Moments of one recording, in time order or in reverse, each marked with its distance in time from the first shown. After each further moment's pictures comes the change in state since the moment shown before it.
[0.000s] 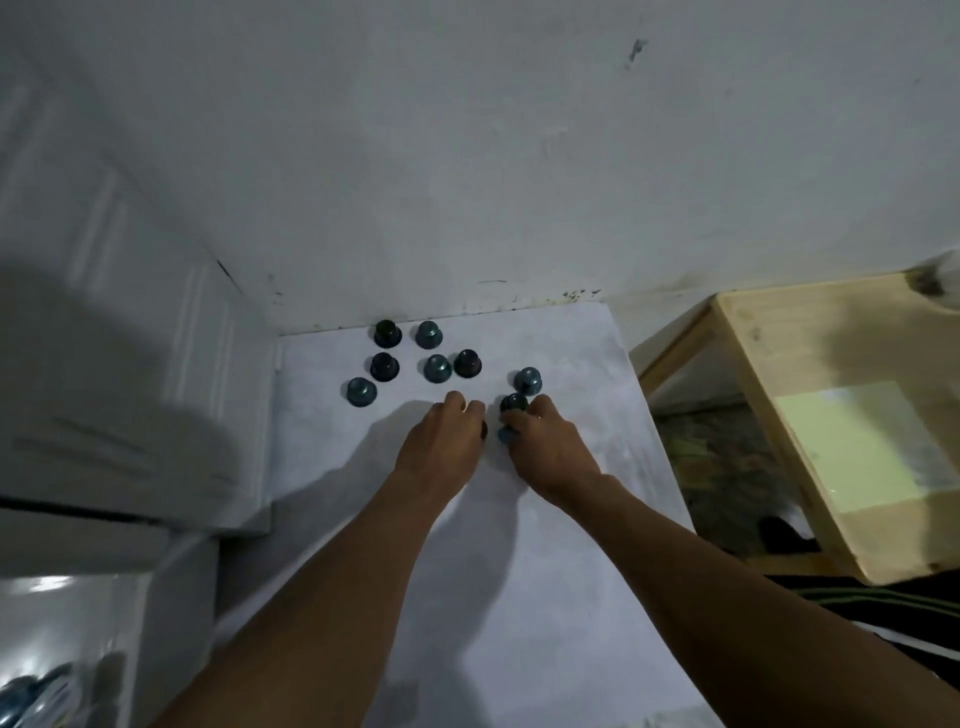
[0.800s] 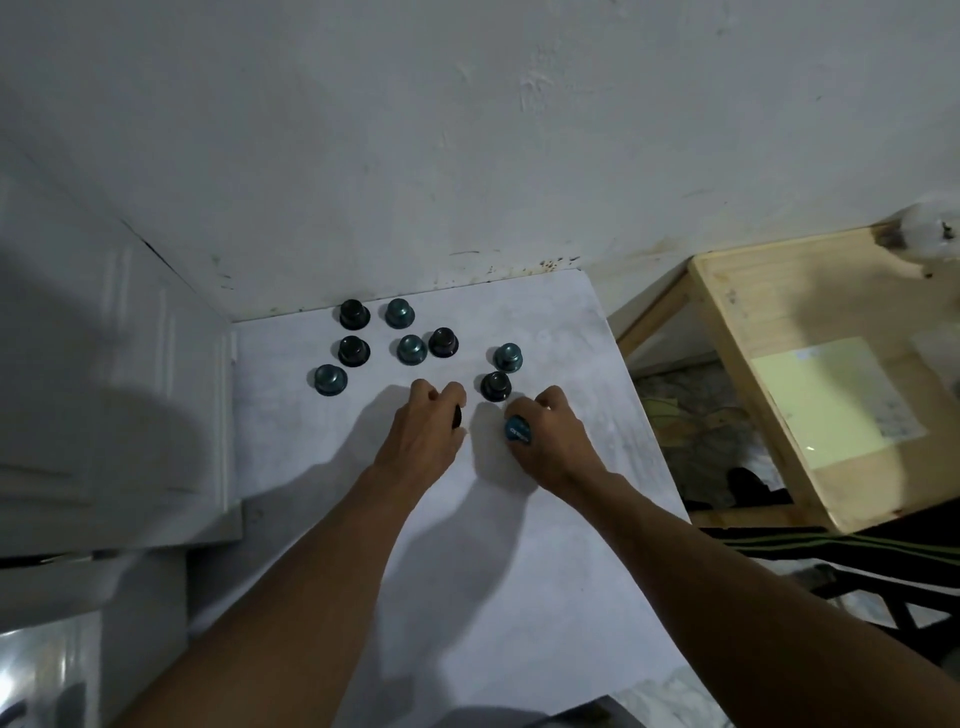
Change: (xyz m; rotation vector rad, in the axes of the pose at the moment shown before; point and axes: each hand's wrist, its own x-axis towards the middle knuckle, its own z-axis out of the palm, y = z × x) left_hand 0.008 -0.014 0.022 -0.288 -0.069 -0.019; right_hand -0.010 0.020 0.006 0.224 -0.052 0.191
